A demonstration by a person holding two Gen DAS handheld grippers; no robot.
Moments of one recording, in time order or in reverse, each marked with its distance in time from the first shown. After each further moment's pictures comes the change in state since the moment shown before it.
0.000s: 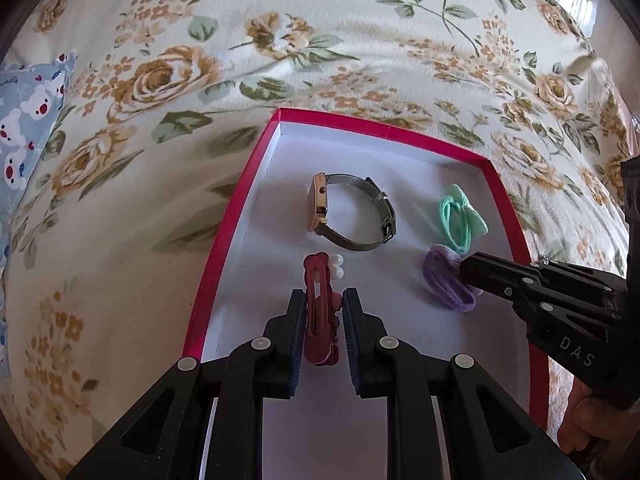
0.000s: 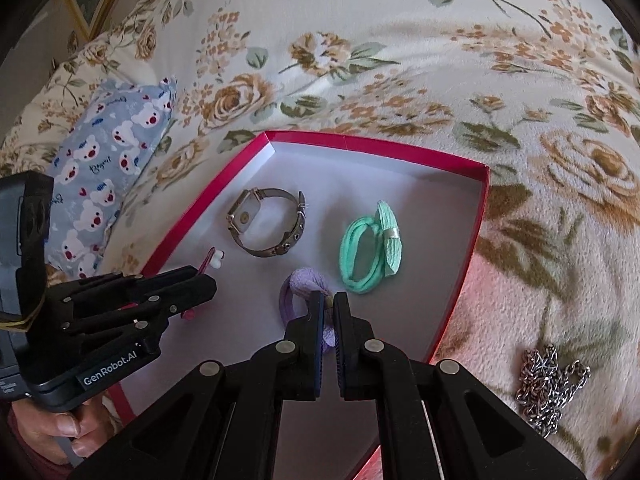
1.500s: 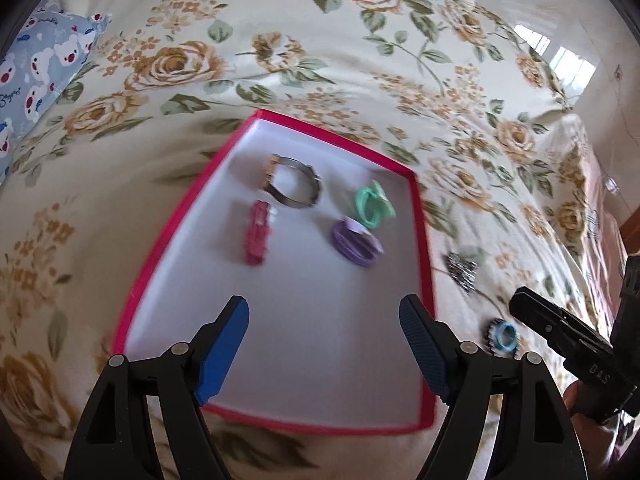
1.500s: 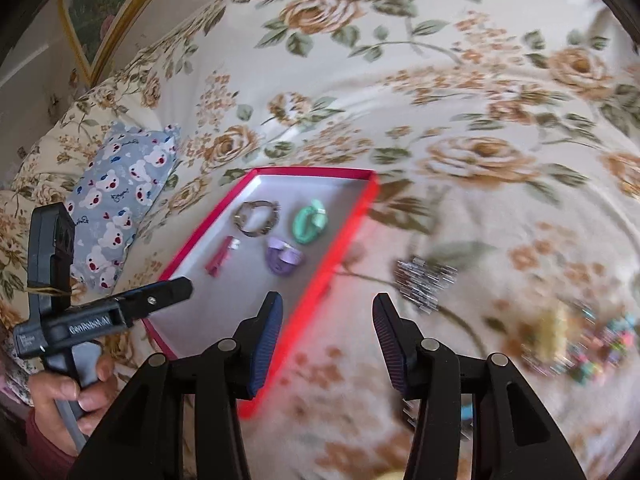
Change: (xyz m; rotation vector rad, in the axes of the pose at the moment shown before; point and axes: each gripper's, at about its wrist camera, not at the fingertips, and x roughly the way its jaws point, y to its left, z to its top) left arm -0.088 -0.008 -0.061 -0.153 -0.078 -0.172; right arm -0.132 -0.036 -0.065 0.089 -0.157 -0.053
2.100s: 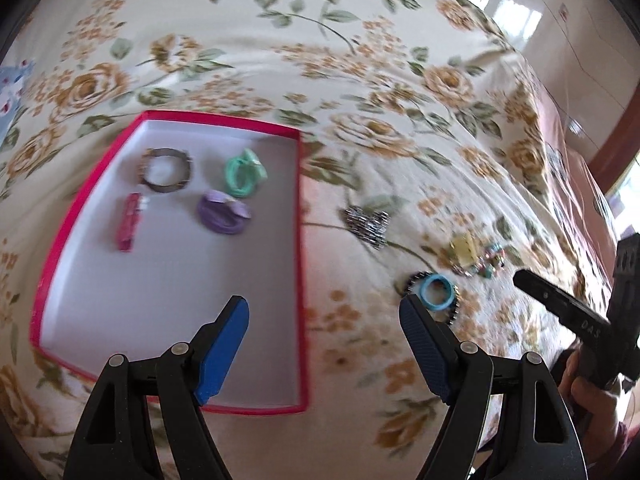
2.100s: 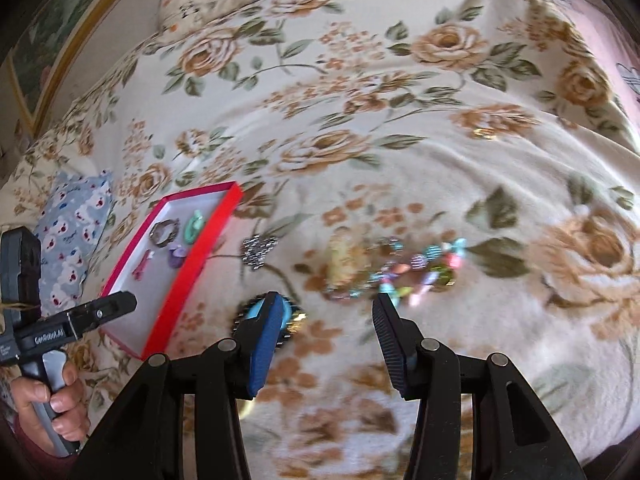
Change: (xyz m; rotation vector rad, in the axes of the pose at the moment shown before) left arm 0.012 -0.084 -0.018 0.195 0.075 -0.091; right arm -0.081 -0.100 -0.044 0.173 -0.065 -0.193
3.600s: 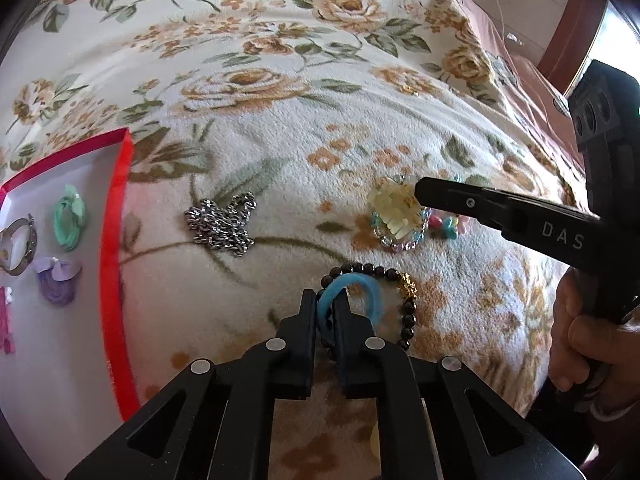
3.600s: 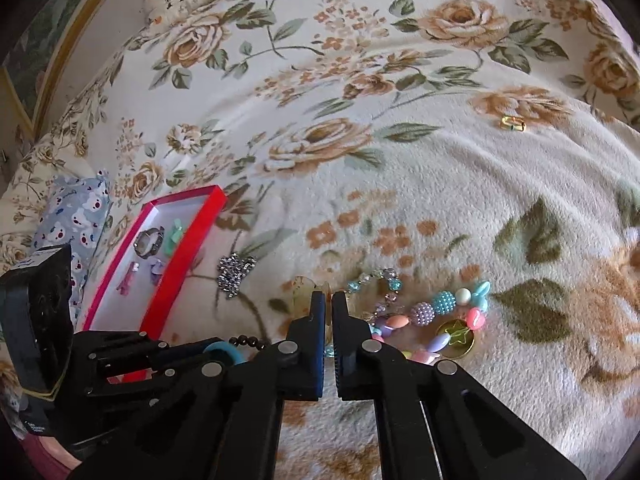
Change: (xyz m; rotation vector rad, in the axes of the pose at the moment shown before) left arm 0.119 -0.089 0.020 0.281 0.120 -0.094; right arm 0.053 -0.020 0.029 0.009 0.059 0.067
